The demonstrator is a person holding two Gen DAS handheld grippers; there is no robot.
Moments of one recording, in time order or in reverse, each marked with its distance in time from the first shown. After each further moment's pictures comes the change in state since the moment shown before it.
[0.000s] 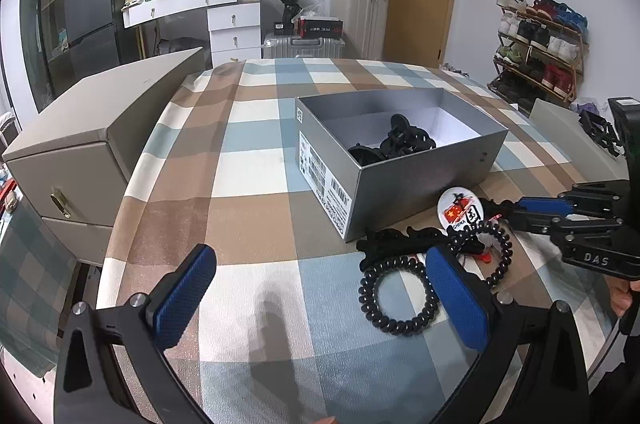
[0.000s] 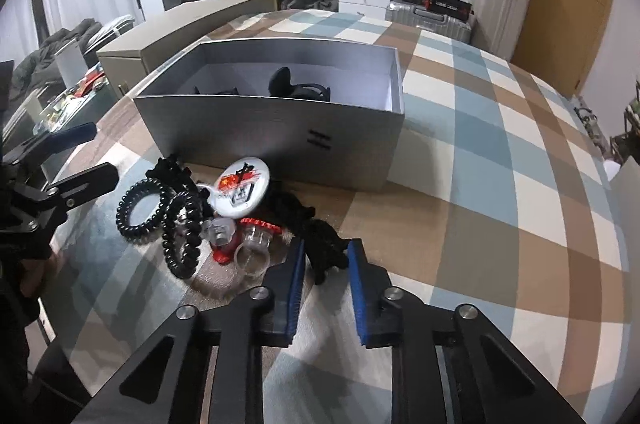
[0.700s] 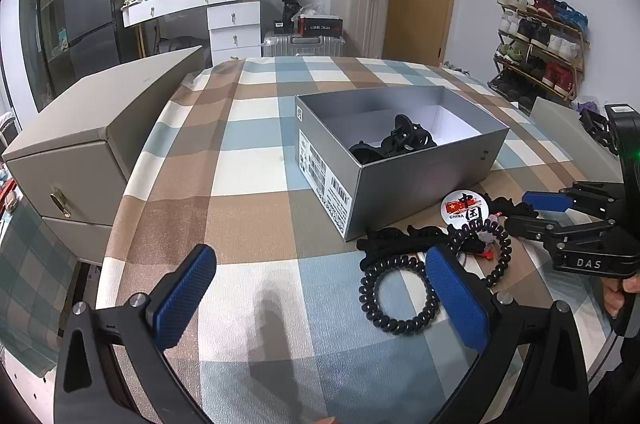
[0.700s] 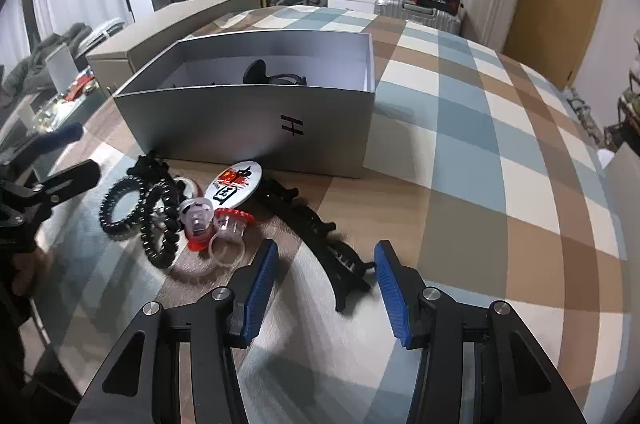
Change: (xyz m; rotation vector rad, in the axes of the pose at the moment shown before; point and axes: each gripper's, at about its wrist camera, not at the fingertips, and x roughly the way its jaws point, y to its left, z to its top) left arm 0.003 -0.001 0.000 0.001 0.005 0.000; right arm 0.008 -0.007 -0.004 0.031 0.000 -0.049
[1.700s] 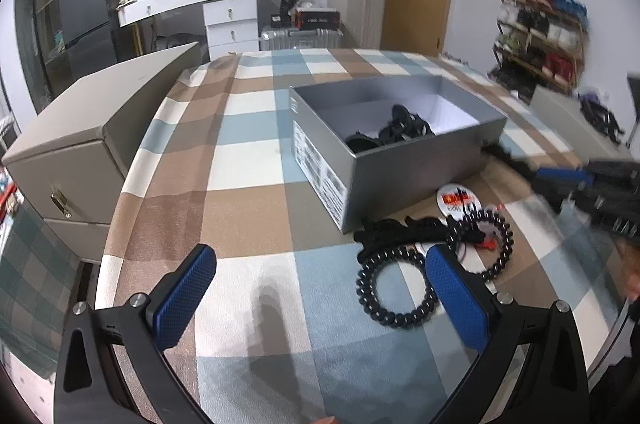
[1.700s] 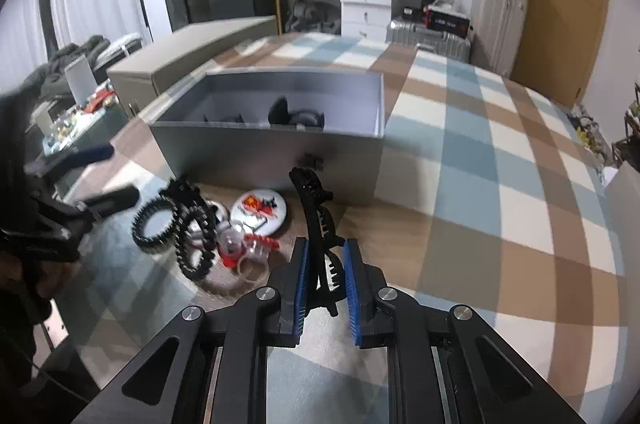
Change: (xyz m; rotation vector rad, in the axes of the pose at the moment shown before) left arm 0.001 -0.008 -0.001 0.046 0.041 0.013; right arm -0.037 -0.005 0.004 0.005 -0.109 0.086
